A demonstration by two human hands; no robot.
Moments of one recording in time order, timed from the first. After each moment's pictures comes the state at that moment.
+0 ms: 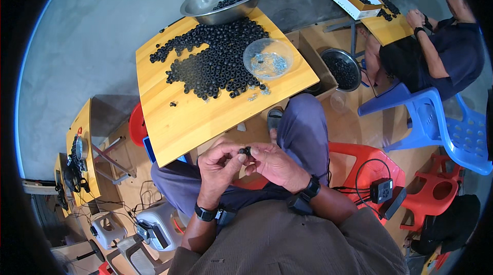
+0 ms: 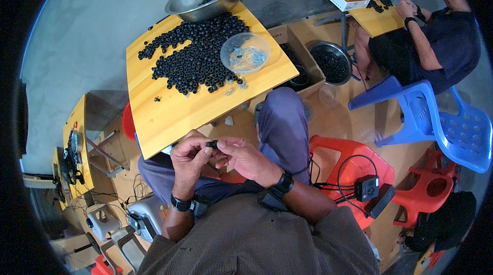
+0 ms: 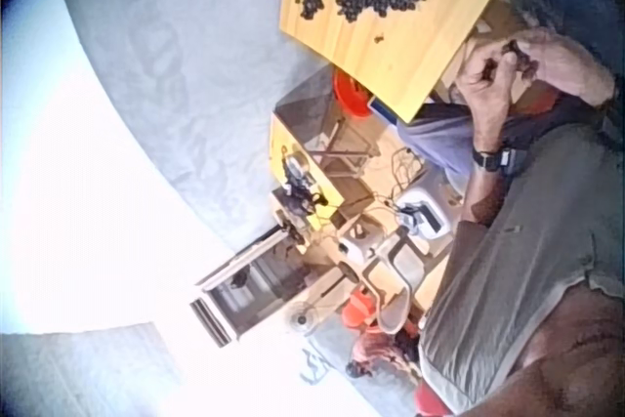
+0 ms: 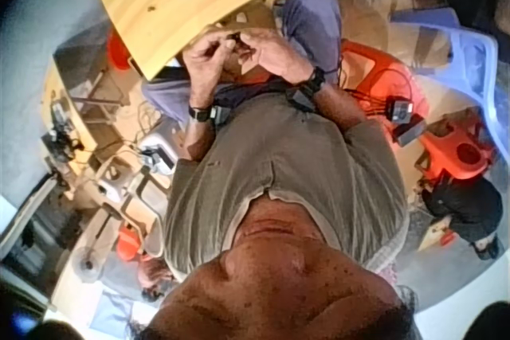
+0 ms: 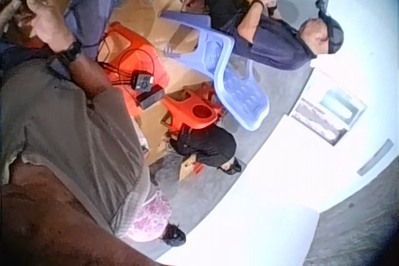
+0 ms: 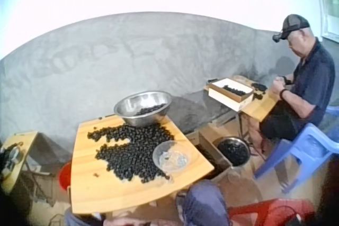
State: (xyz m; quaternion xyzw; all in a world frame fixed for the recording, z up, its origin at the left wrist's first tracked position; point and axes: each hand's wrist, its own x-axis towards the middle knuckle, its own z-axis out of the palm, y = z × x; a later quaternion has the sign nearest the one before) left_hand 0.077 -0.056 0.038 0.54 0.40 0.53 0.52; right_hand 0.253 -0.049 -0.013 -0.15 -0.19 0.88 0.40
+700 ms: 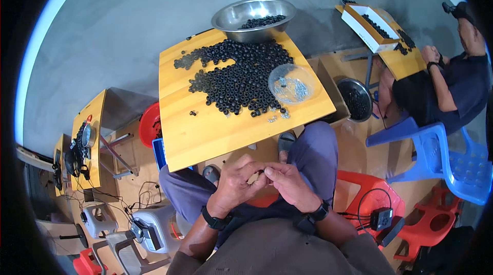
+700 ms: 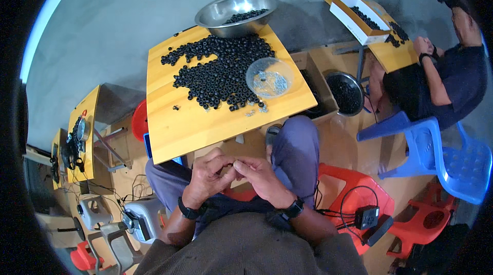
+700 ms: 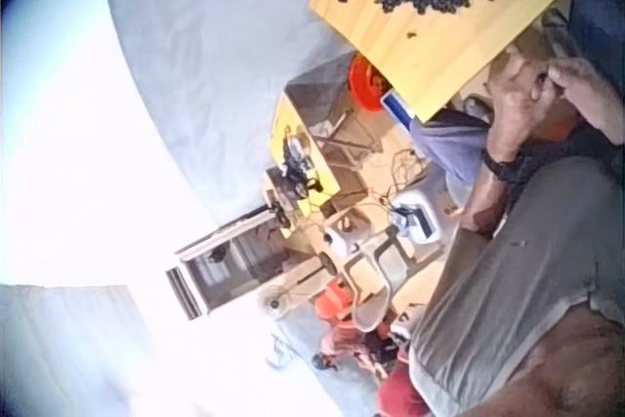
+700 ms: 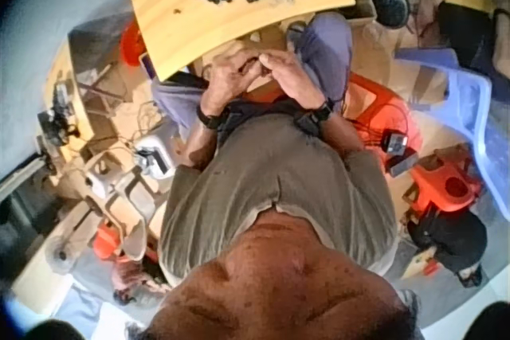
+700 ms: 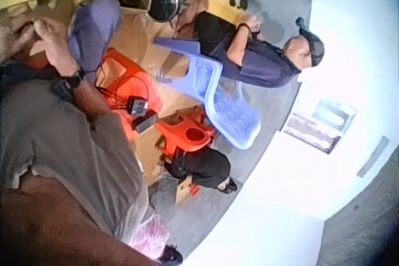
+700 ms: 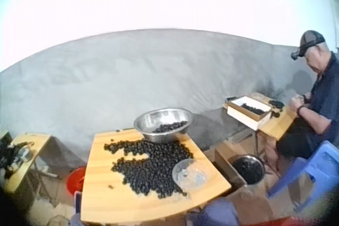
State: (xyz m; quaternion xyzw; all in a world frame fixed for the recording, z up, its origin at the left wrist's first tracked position) left_hand 0.071 -0.046 0.046 0.77 0.44 0.40 0.23; right_hand 0.253 -0.050 -0.006 -0.30 -0.35 0.80 0.40
